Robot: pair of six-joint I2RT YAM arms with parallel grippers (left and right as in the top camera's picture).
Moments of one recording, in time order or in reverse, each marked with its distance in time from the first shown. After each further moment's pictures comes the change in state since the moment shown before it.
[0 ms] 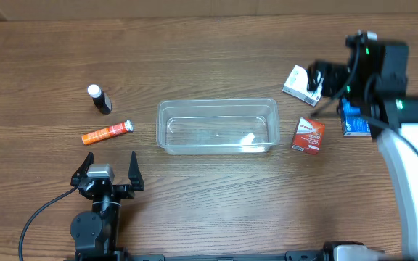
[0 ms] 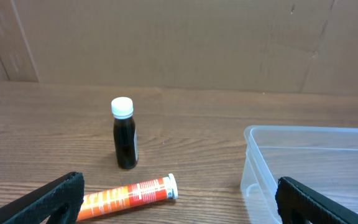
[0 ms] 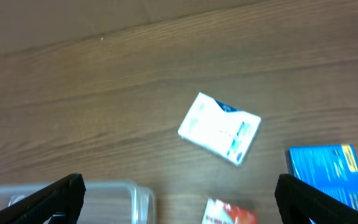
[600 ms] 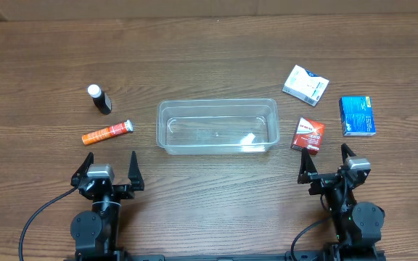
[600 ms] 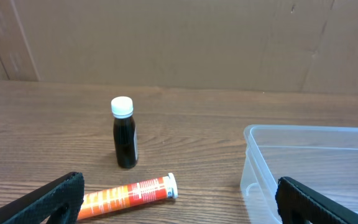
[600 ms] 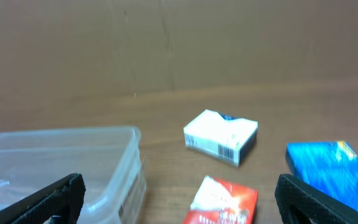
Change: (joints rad) left arm 0.000 0.002 0.002 -0.003 0.000 0.000; right arm 0.004 -1.389 -1.360 0.651 -0.007 -0.036
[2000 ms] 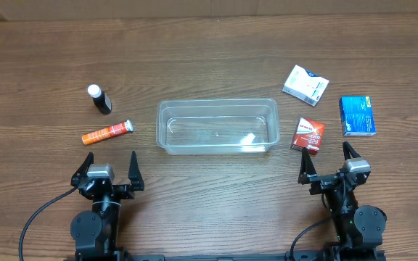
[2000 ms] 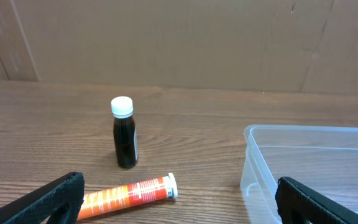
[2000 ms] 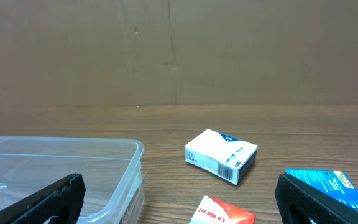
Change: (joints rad) left arm 0.000 0.000 0.000 0.000 0.000 0.000; right arm 0.000 -0.039 -0.005 0.040 -0.018 -0.068
